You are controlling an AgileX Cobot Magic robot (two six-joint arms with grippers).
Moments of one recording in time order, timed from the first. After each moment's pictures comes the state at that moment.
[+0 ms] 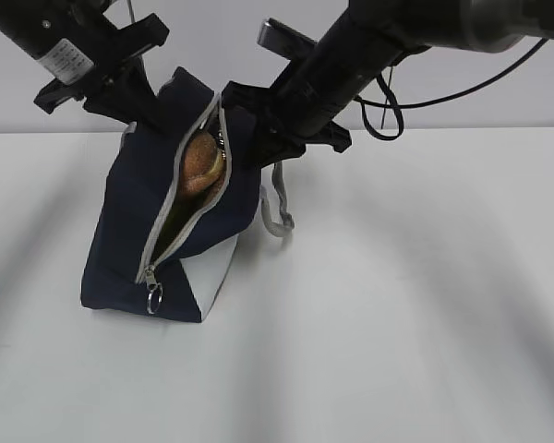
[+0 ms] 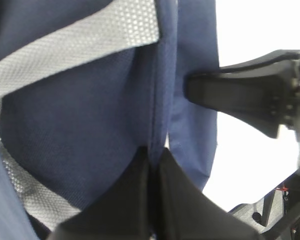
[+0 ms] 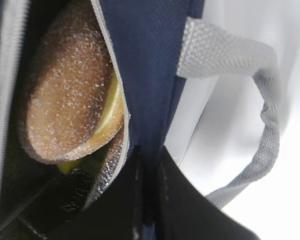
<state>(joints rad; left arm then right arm) -0.19 1.91 -1.75 -0.55 1.23 0.13 0.37 2.14 -1.85 0.53 0.93 -0.04</state>
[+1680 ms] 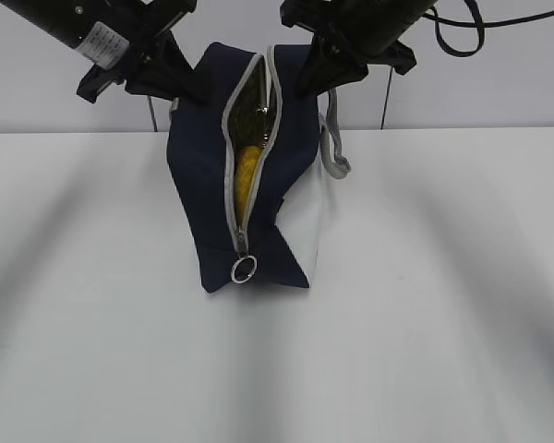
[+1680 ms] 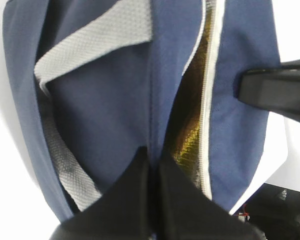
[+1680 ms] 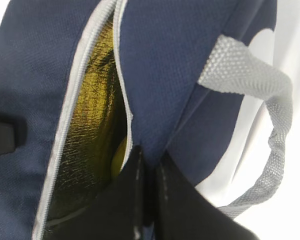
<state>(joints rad) -0.22 1.92 -1.75 -0.72 1.11 0.16 0.26 2.04 -1.98 0.46 1.10 -0.09</state>
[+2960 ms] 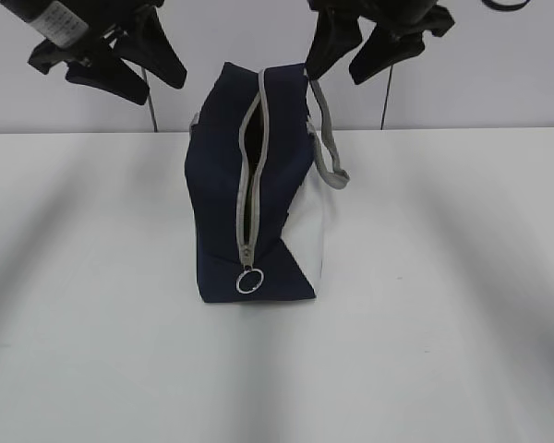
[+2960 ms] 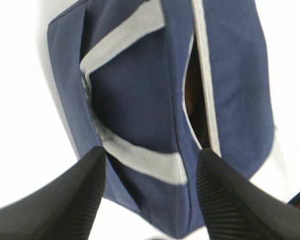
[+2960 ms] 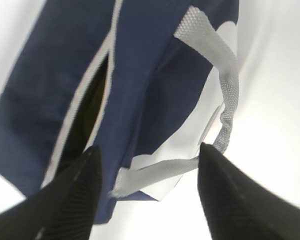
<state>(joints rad) -0.22 1.84 -1.75 -0.54 1.14 0.16 0.26 1.97 -2.01 0.32 1.23 -0.15</state>
